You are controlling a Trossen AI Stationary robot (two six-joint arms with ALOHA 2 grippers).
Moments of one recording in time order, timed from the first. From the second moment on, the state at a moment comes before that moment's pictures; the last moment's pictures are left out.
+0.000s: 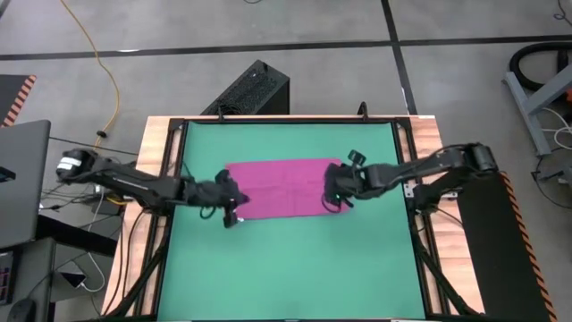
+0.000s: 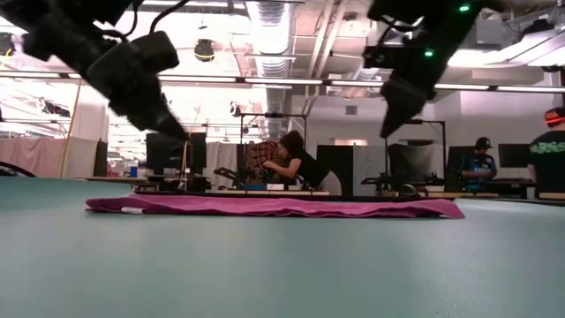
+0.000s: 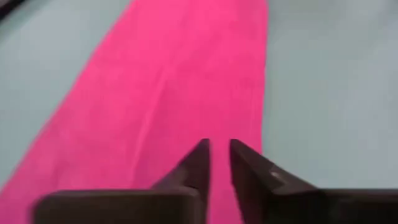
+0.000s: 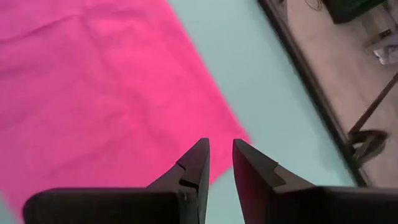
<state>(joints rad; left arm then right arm) -0.13 1.08 0.43 0.06 -0.29 -0.25 0.08 1.39 0.95 -0.70 0.68 0.39</state>
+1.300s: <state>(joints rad) -0.21 1.40 0.72 -0.77 -0.65 -0.47 0.10 1.58 0.78 -0.17 0.57 0.32</state>
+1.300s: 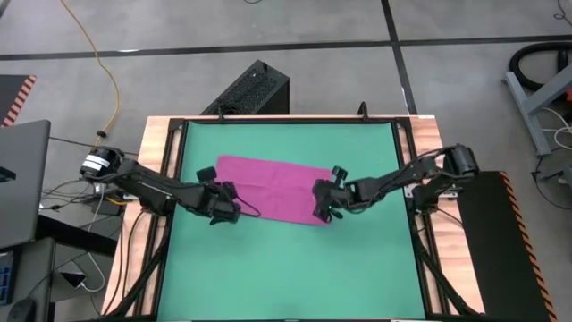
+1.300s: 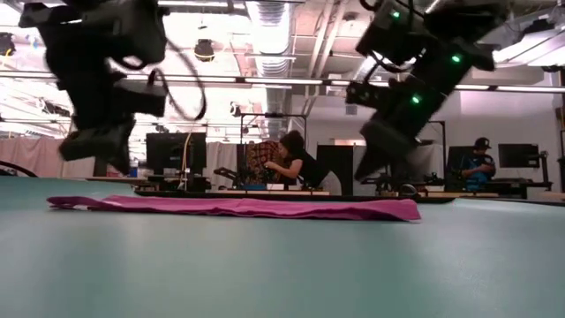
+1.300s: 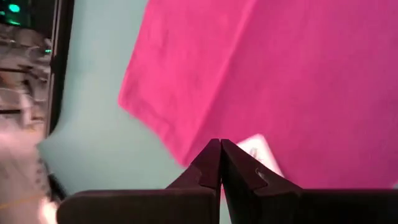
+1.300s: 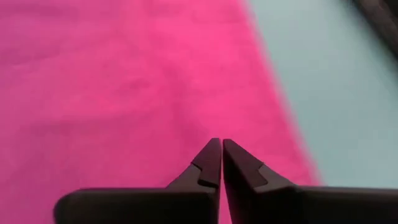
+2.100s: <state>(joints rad) -0.07 1.46 0.66 -0.43 -0.49 -0.25 0.44 1.73 0.84 -0.09 0.46 0.48</state>
